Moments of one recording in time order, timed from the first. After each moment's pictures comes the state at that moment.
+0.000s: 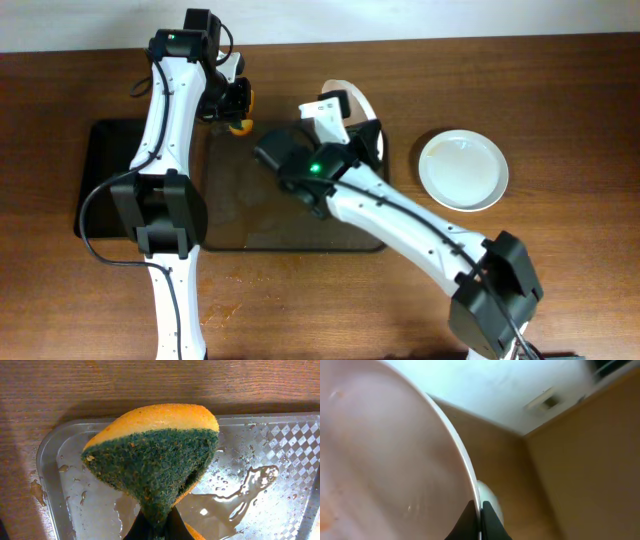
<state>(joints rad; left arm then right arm) -0.09 2.43 2.43 -1.40 0.22 -0.07 0.79 1.92 1.69 -1.07 1.20 0.51</state>
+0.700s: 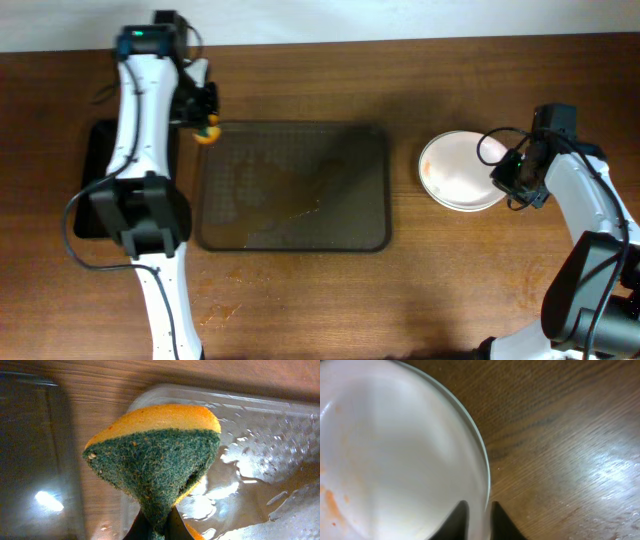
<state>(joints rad) 0.02 2.43 2.52 -1.58 0.11 -0.07 -0.27 1.74 1.18 -0.74 0.01 0.43</state>
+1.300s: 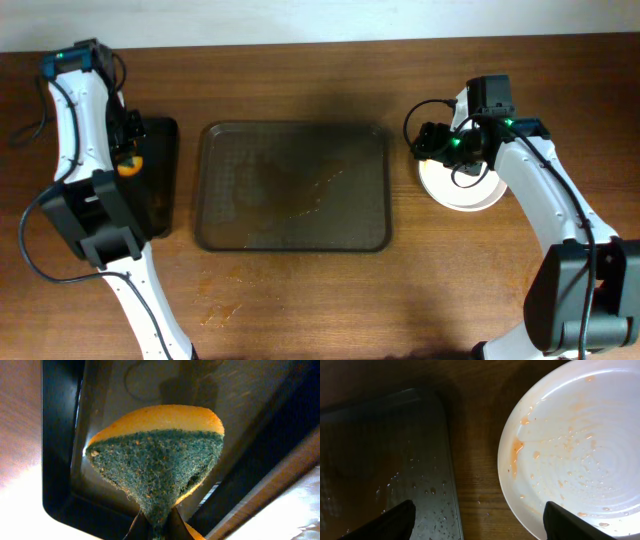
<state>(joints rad) 0.26 2.43 2.36 -1.57 -0.16 -0.14 0.02 1.74 1.31 -0.73 -0.25 0.31</state>
